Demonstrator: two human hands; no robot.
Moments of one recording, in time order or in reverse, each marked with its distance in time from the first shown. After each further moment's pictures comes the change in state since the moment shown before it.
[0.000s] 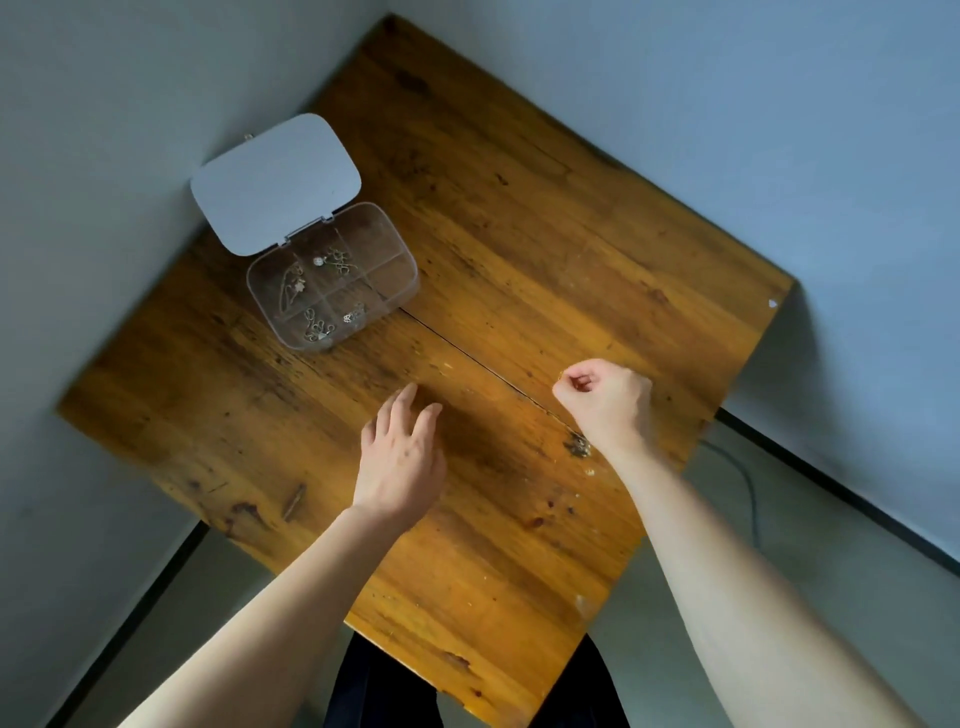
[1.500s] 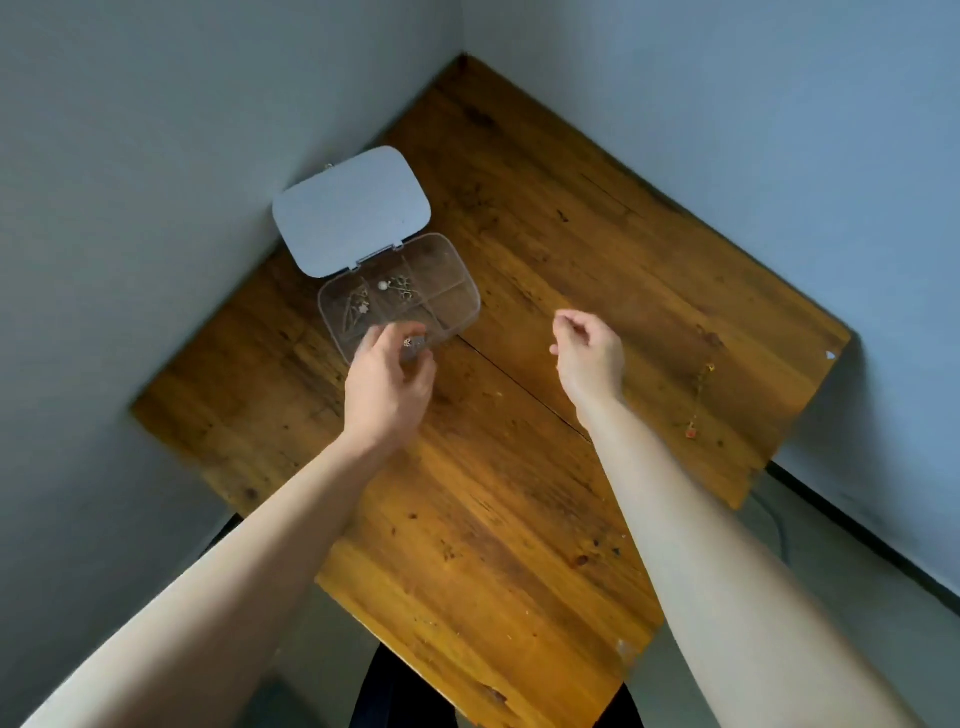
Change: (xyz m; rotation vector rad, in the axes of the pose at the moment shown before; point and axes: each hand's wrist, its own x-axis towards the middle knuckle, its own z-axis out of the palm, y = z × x) left_hand 0.056 -0.042 -0.108 -0.550 0.375 -0.175; right_hand 0.040 -0.118 0.032 0.506 -0.052 0.164
